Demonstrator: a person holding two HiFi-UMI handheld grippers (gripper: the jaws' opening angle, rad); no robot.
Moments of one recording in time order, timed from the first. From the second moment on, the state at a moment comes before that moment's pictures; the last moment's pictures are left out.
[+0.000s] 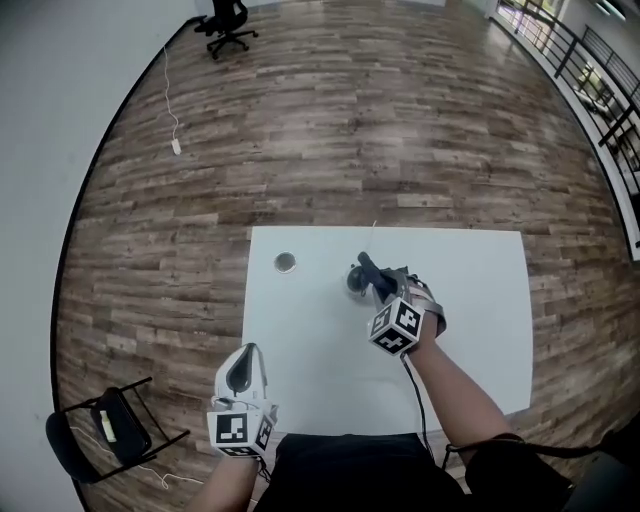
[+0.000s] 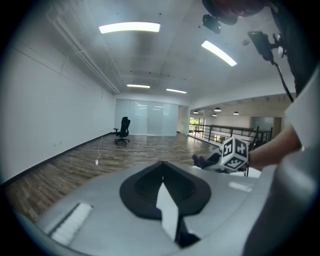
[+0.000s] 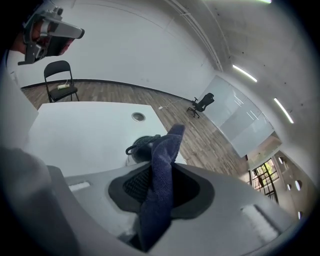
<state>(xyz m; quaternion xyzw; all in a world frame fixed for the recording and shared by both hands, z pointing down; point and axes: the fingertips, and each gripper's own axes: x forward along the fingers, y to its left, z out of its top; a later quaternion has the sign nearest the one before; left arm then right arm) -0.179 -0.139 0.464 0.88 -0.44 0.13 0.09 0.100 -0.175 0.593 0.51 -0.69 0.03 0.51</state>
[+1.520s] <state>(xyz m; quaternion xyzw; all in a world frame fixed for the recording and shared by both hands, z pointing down) -0.245 -0.142 0.506 0.87 -0.44 0.14 0.15 0.027 -0.183 0.611 0.45 -0.69 0.02 0.56</state>
